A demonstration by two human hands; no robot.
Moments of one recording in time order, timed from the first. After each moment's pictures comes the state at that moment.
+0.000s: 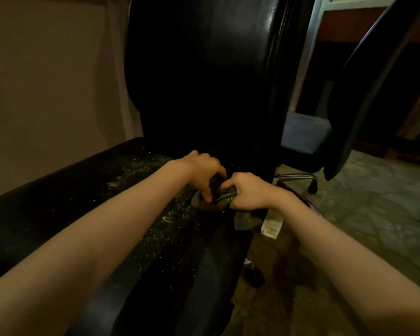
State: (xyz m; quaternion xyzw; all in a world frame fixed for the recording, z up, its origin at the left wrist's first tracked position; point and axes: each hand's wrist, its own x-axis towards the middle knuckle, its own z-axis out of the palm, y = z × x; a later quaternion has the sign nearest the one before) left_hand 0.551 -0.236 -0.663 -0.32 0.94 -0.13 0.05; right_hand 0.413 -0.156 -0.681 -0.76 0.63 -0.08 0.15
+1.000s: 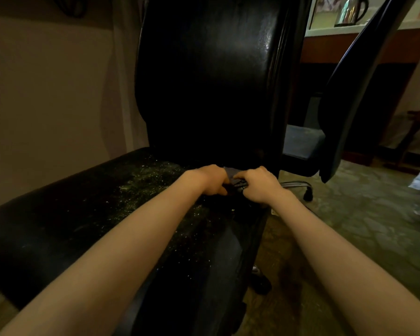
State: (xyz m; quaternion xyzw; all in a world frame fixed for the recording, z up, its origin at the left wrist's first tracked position) left_hand 0.554 -0.227 -0.685 -0.32 0.95 -0.05 0.02; right_hand 0.418 -0.159 -0.696 -0.67 0.74 -0.07 -0.03
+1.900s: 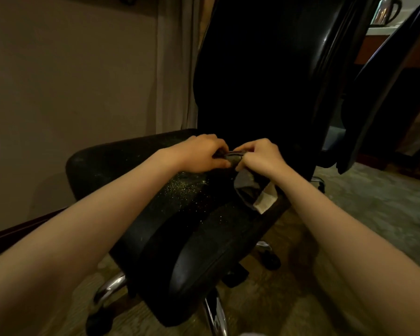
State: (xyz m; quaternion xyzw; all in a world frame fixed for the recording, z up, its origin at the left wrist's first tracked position) left_hand 0.702 -0.174 -0.656 -0.28 0.95 0.05 -0.14; right_hand 0.547 -0.103 -0.665 -0.59 0.73 -0.34 0.07
